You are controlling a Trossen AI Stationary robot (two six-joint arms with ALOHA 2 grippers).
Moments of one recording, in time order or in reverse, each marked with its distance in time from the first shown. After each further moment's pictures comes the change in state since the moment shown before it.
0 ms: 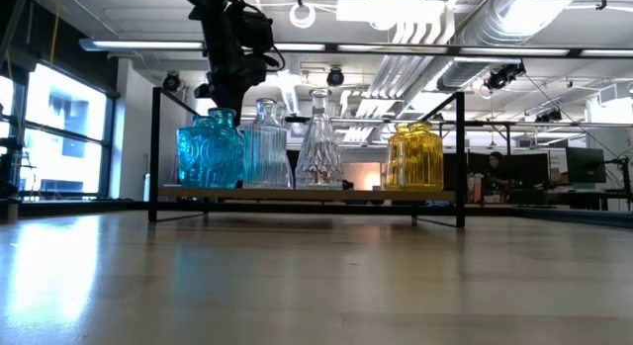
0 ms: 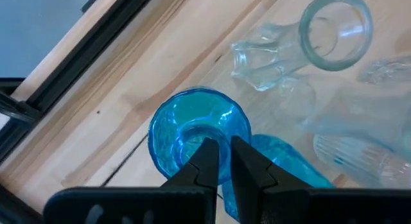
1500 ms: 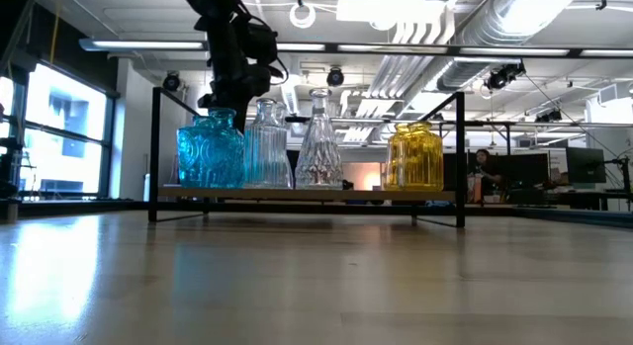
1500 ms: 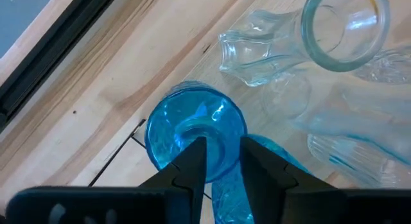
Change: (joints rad) left arm 0.006 0.054 0.000 -0.001 0.058 0.012; right arm 0.000 -0.013 0.001 0.000 -0.001 0.000
